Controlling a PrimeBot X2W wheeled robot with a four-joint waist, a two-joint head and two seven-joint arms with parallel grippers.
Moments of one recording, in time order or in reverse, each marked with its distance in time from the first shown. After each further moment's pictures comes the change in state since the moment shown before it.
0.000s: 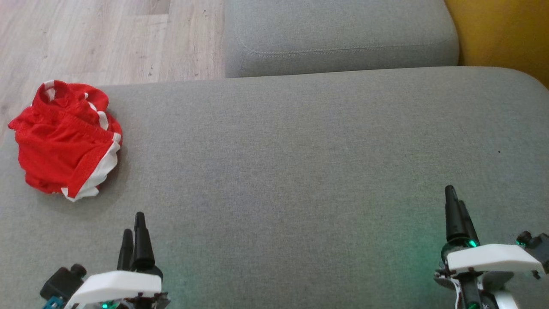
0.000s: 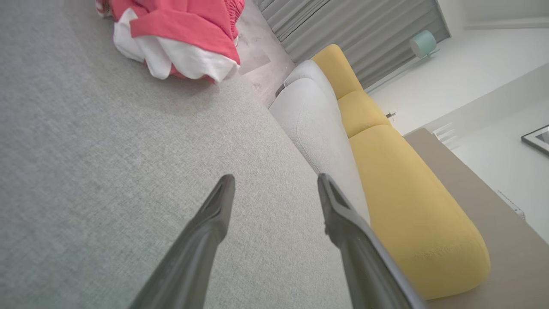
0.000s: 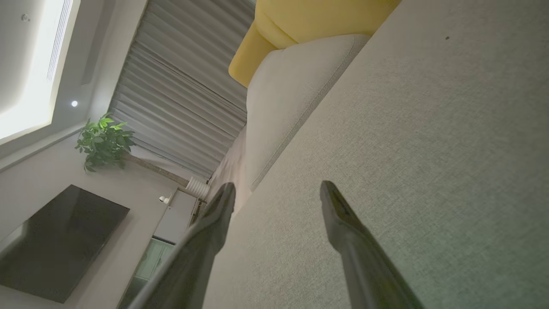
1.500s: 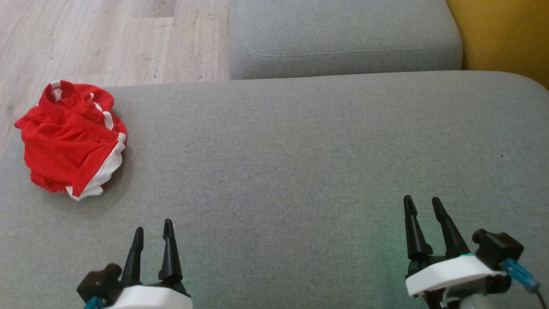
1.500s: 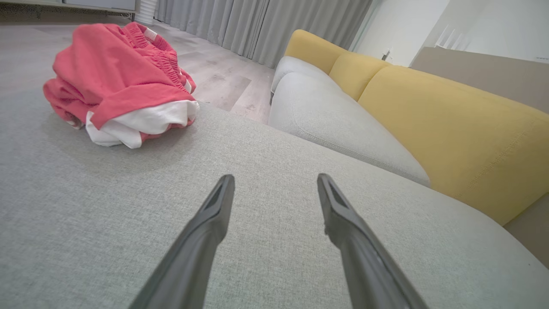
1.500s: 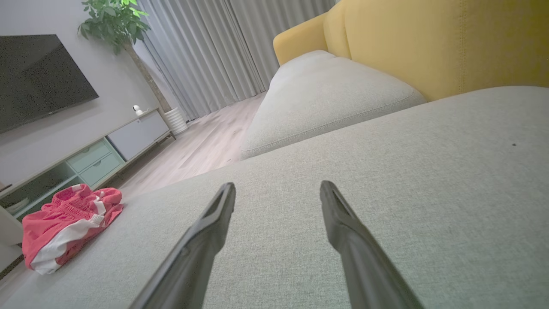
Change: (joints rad) left arm 0.040 0.002 -0.071 0.005 0.570 0.037 -0.133; right arm 0.040 -0.001 0.111 -0.023 -0.614 0.000 -0.132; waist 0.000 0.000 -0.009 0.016
